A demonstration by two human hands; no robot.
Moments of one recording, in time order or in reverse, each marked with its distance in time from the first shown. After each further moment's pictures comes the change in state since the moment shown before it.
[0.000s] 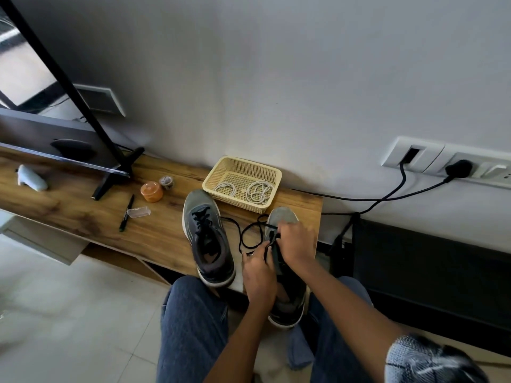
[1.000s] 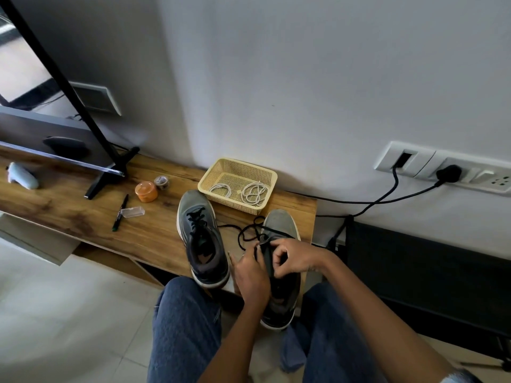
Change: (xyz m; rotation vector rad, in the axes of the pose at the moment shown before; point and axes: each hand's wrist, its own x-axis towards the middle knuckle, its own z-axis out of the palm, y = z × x) left_hand 0.006 -0.007 0.009 0.027 0.103 -0.048; right_hand -0.012 0.030 -0.040 0.497 -0.765 -0.188
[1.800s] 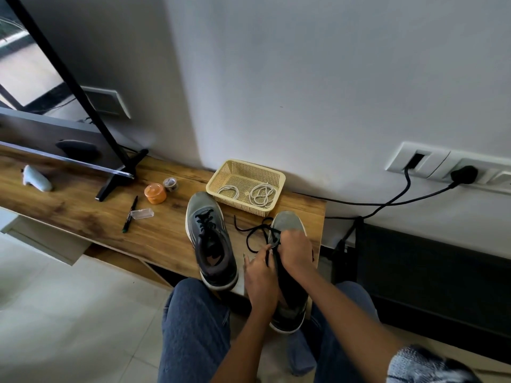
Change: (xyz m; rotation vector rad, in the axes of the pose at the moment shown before) left_hand -0.004 0.004 -0.010 -0.082 -0.048 0.039; right_hand 0.048 -0.011 0.033 -0.453 0.701 0.228
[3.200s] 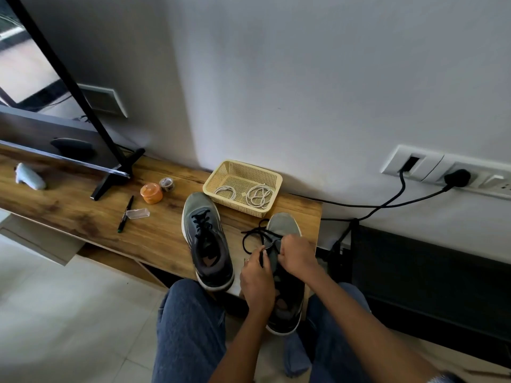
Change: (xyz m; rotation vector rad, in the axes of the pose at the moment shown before) left_hand 0.004 -0.012 0.012 0.002 0.061 -0.028; right_hand -0.008 0.011 -0.012 0.122 -0.190 -0.017
